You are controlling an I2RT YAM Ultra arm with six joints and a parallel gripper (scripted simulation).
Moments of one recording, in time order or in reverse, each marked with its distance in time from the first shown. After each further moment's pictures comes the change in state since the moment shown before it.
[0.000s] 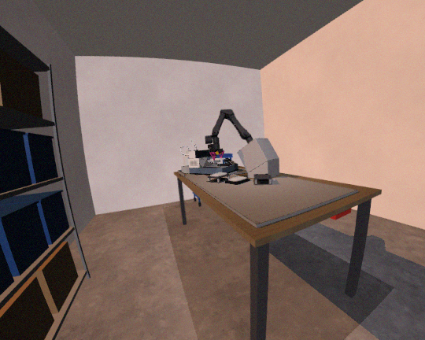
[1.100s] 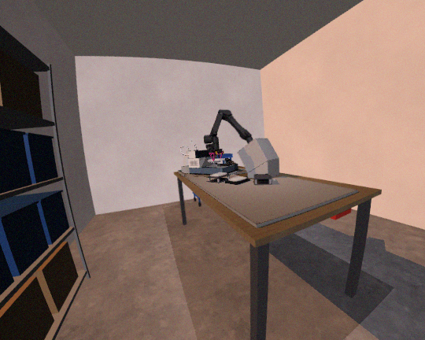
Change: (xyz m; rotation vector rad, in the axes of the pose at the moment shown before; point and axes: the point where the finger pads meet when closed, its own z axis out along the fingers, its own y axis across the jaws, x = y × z) arm 0.042 0.046 0.001 -0.003 -0.015 -0.123
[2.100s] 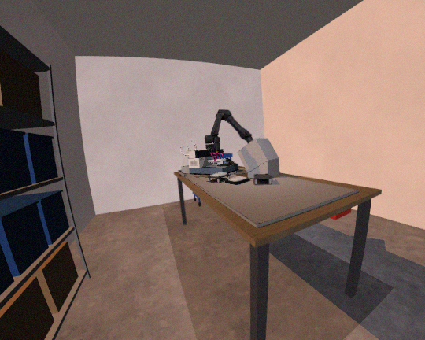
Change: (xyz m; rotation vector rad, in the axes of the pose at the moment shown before) arm 0.025 0.014 0.002 0.000 -0.001 -0.163
